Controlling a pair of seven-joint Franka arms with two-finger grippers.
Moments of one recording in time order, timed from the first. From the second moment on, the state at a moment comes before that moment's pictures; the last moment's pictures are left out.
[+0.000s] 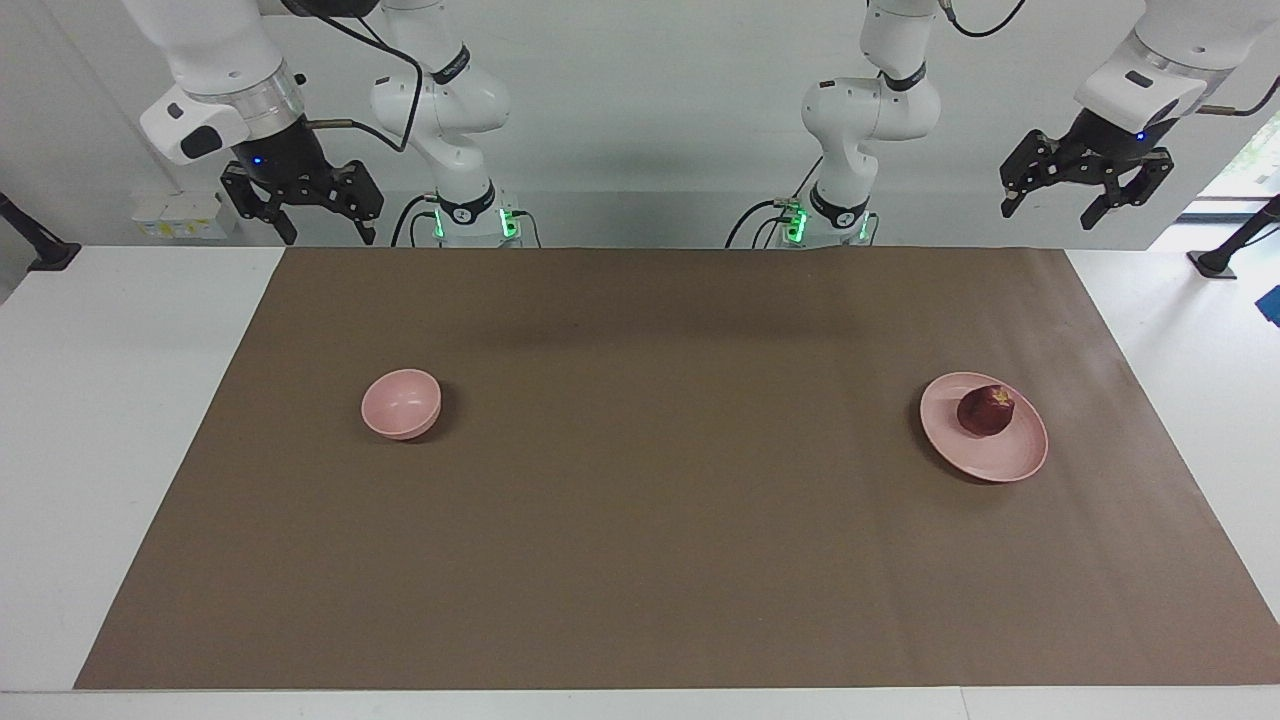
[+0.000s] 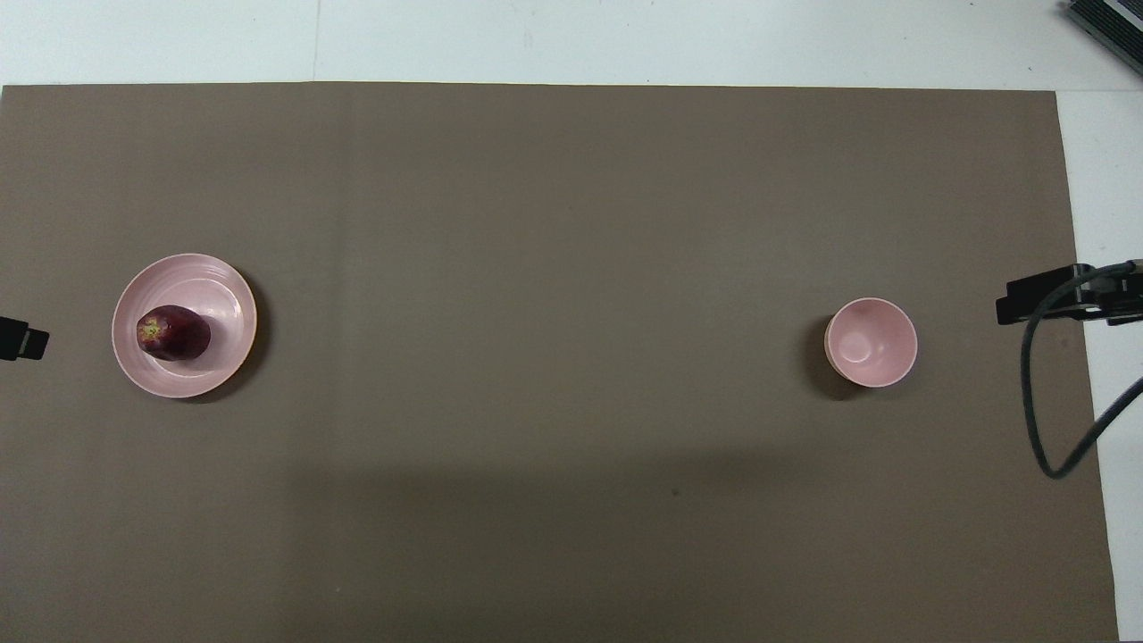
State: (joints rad) left arm -0.11 -0.05 0.11 -1.46 -0.02 1.37 0.24; right arm 0.06 -0.03 -0.07 -1.52 0.01 1.46 0.02
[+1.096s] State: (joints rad) left arm -0.08 -0.05 0.12 -1.69 -0.02 1.69 0.26; right arm 0.06 -0.04 -0.07 -1.52 0.01 1.44 0.02
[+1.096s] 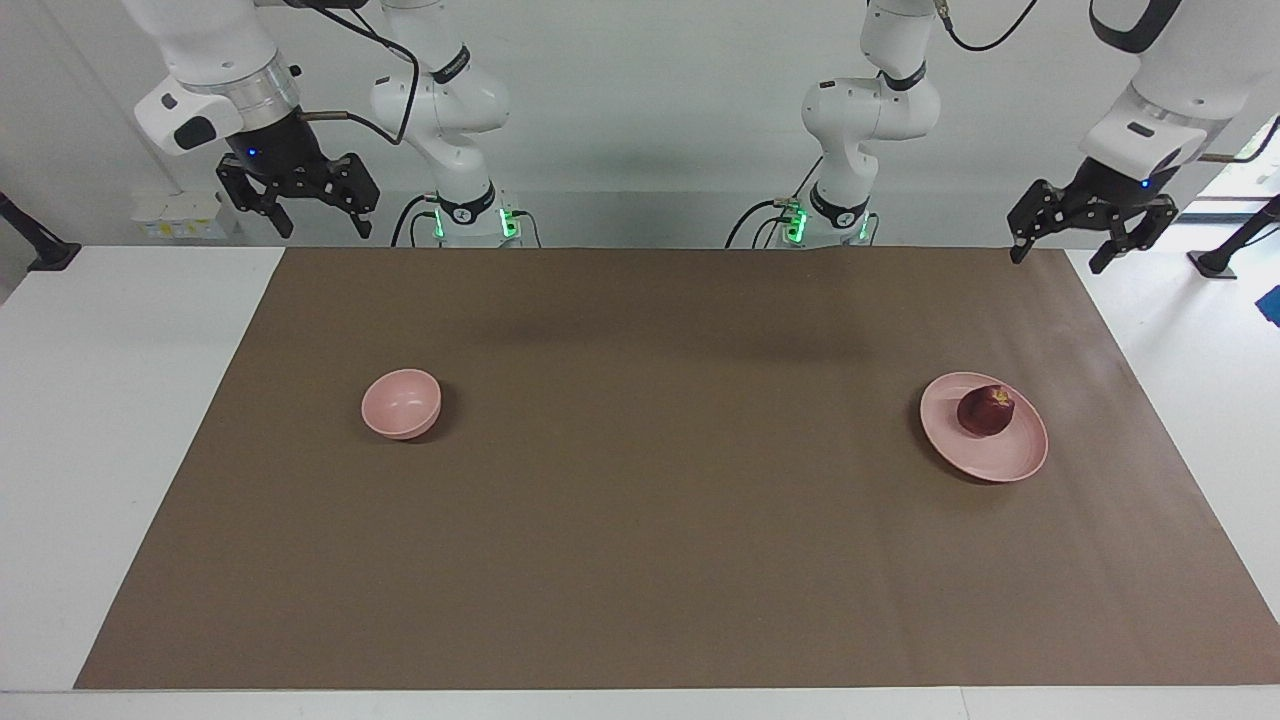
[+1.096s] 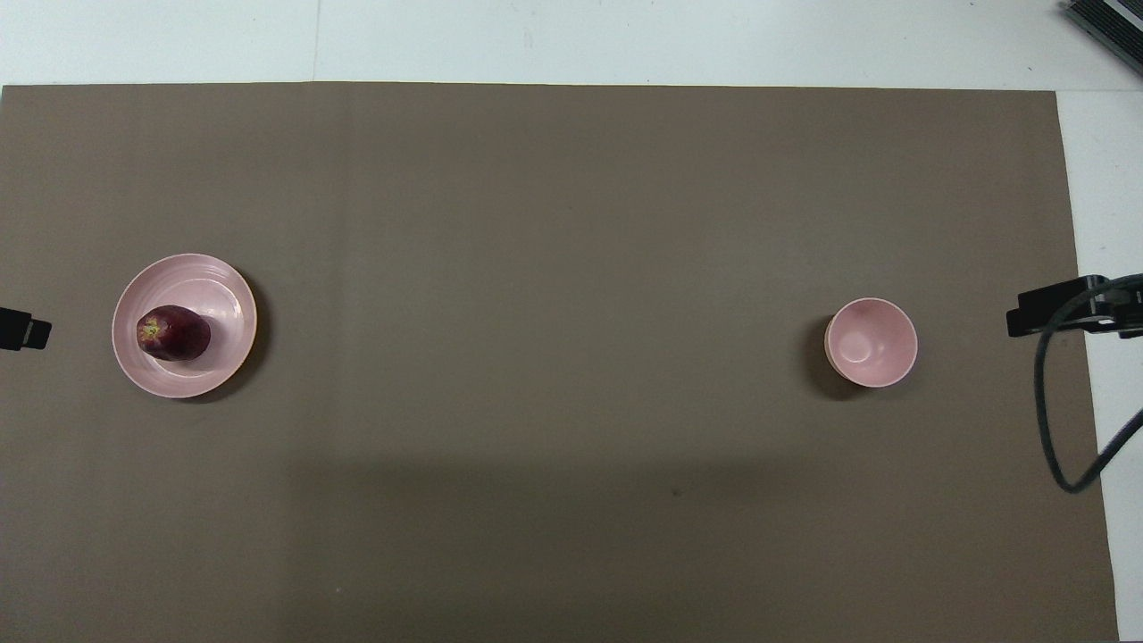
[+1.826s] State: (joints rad) left arm 0.01 0.10 0.12 -2.05 -0.02 2.23 0.28; right arm 0.06 -0.04 -0.07 -1.52 0.01 1.44 0.02
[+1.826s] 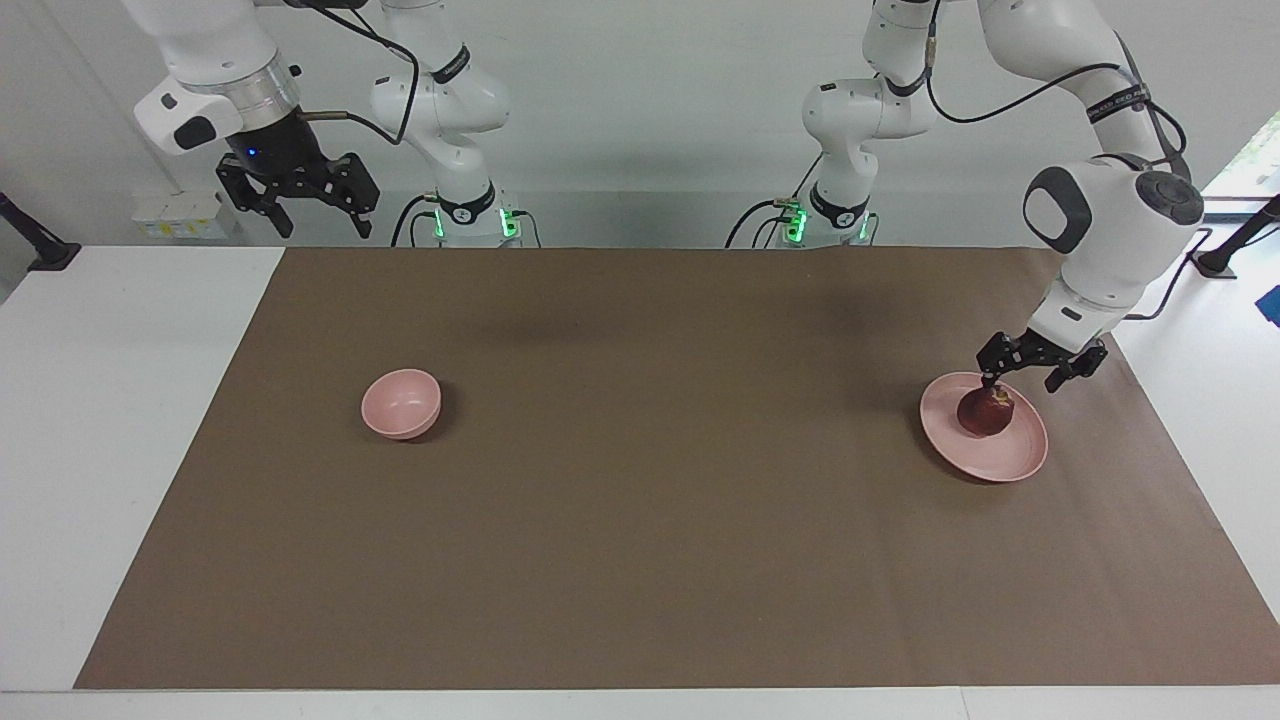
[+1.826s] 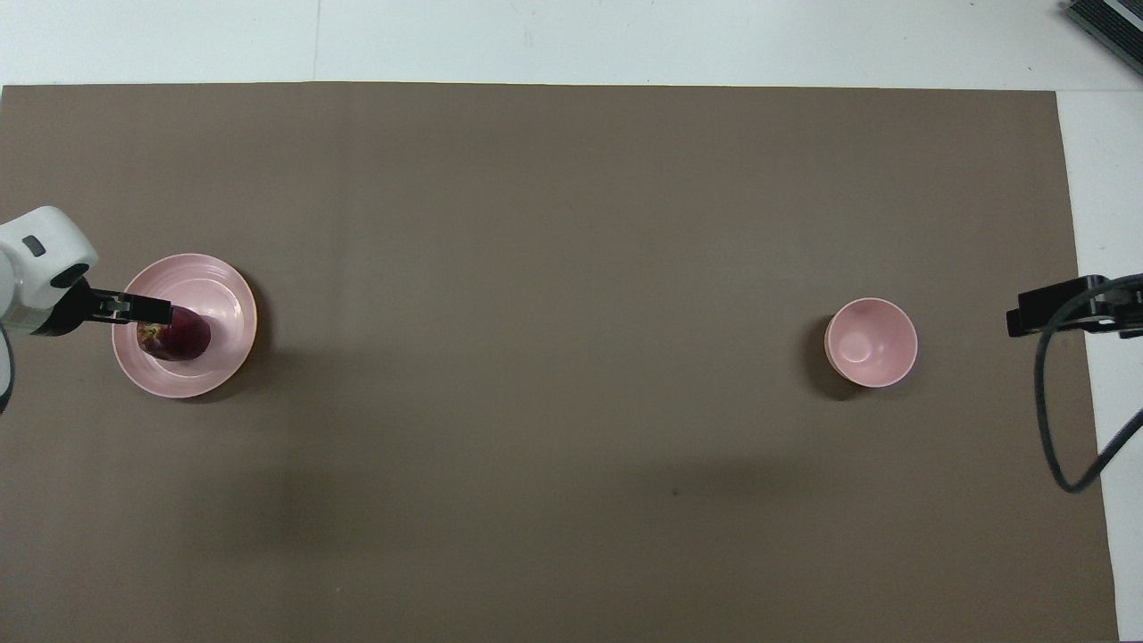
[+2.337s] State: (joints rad) left arm 0.02 0.14 0.12 -2.11 -0.11 2.30 0.36; right arm 0.06 -0.04 -0.07 -1.52 0.01 1.42 0.02
